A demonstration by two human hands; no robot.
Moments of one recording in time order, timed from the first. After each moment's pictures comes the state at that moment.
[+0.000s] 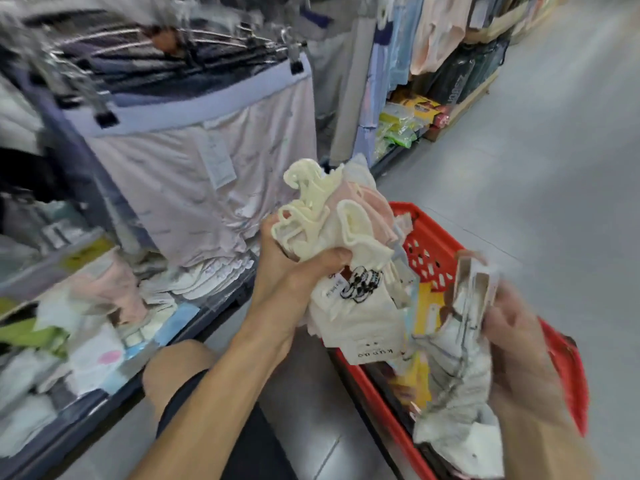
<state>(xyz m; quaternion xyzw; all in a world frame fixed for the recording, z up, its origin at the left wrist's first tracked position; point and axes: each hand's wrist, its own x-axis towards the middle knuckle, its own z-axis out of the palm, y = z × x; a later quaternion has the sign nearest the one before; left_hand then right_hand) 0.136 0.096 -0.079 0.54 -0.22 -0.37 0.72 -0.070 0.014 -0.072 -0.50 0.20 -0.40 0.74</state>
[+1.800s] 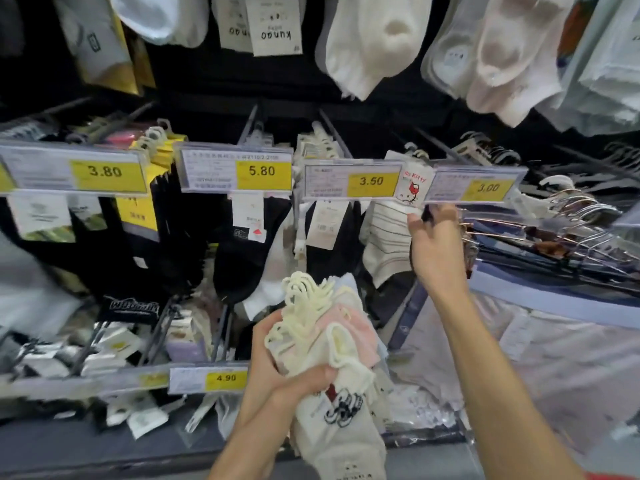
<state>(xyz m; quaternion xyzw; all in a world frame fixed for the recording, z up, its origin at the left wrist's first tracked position) 0.300 0.333 -0.070 0.62 -0.04 -0.04 0.78 0.397 0.108 0.019 -0.82 0.14 -0.26 0.48</state>
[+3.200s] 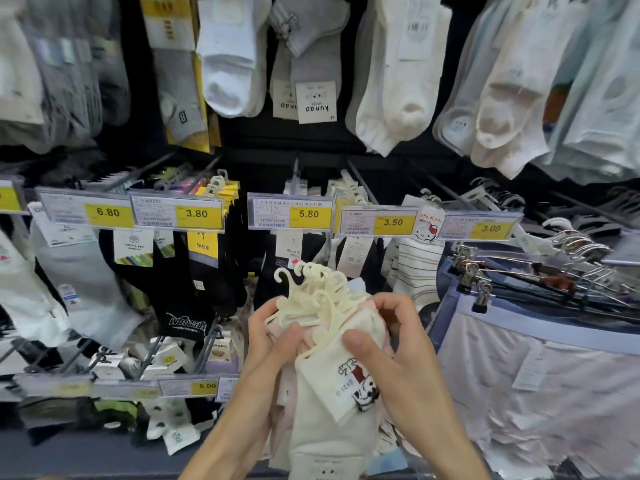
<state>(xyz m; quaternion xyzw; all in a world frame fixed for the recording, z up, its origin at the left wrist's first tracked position) 0.288 0.384 0.000 0.58 -0.12 -0.02 0.80 0.259 0.212 0.022 -0.78 -0.08 -0.16 0.60</state>
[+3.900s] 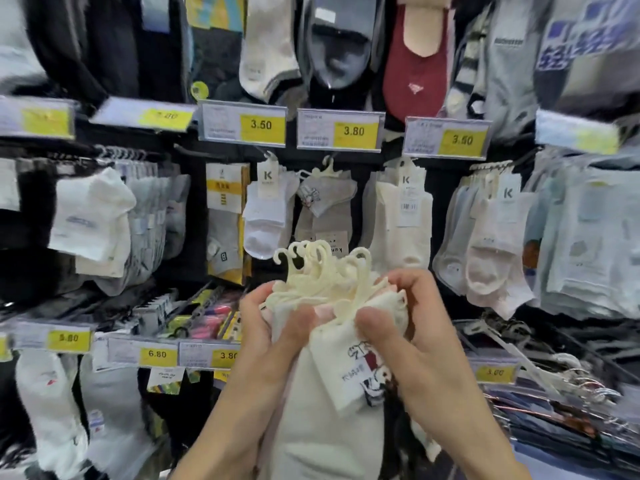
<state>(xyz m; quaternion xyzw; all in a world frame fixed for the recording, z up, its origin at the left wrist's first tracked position) 0.302 0.401 0.177 0.58 -0.16 0.10 0.80 0.282 0.230 0.206 -0.73 -0.26 -0.26 0.58</state>
